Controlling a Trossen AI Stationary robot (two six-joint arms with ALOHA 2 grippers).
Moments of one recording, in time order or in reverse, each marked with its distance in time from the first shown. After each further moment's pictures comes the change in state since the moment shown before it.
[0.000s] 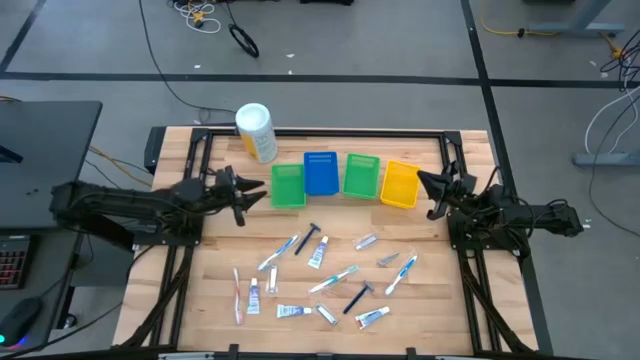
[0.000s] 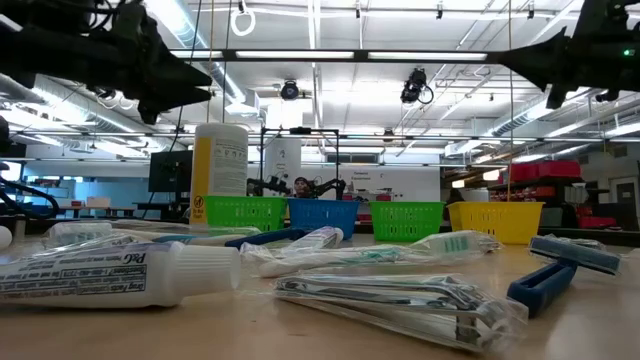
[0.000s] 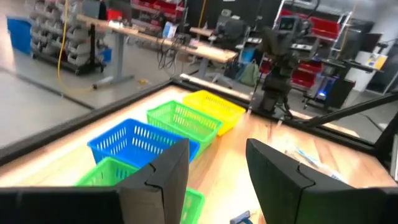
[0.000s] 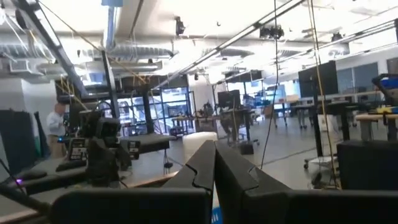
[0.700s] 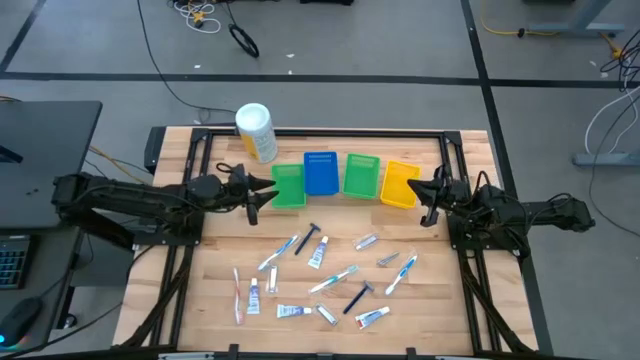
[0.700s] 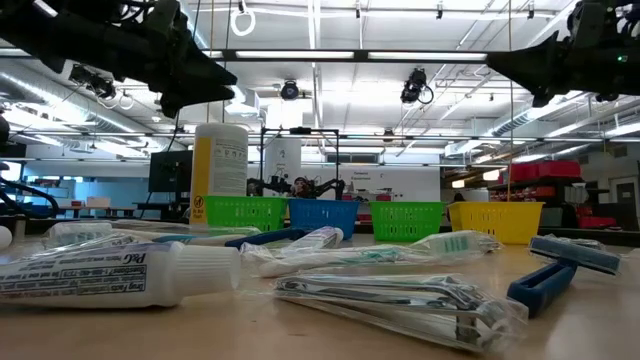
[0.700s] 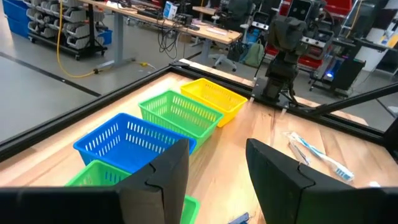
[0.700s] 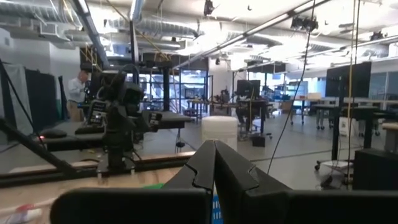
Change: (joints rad) left arm 0.000 0.227 0.142 -0.001 0.007 0.004; right arm 0.000 0.190 0.000 0.094 -0.107 -0.058
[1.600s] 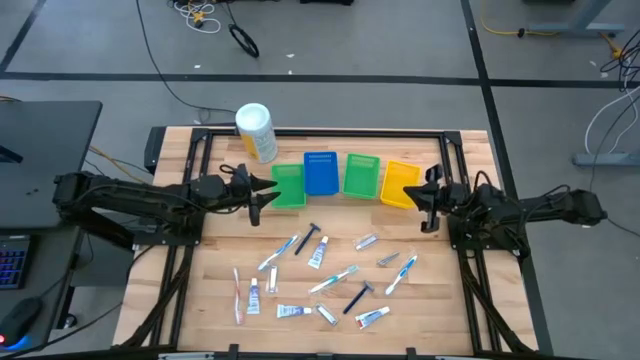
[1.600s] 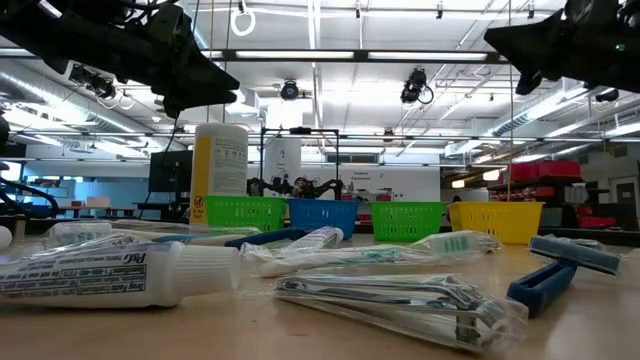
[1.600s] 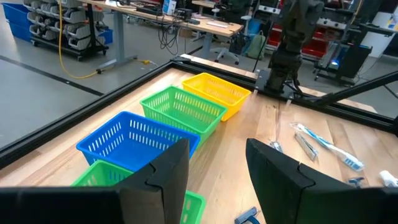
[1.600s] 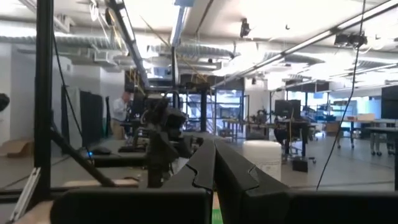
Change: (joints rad) left arm 0.000 0.026 0.007 0.000 0.000 0.044; right arm 0.000 0.245 0.000 0.318 -0.183 0.014
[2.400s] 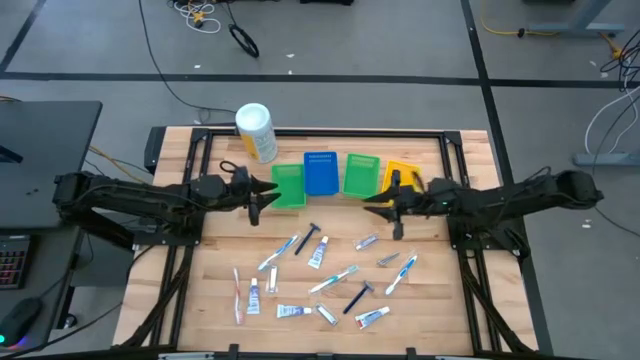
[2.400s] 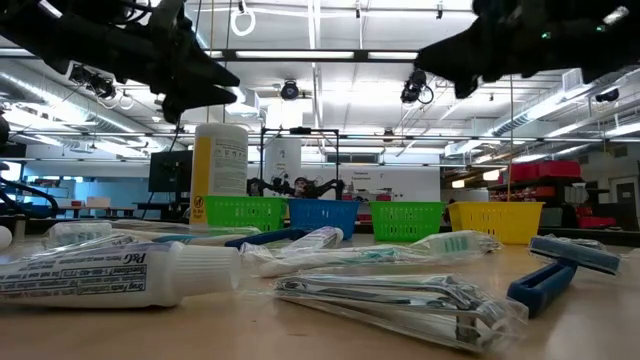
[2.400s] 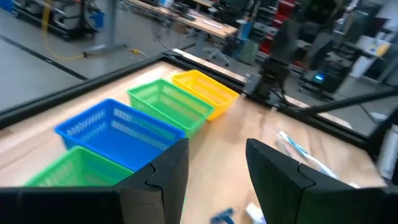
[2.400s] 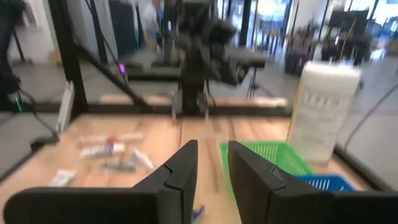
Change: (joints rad) left arm -0.003 0.000 0.001 -0.002 0.055 -0.137; right arm 0.000 0.572 0.368 -0.231 -0.130 0.053
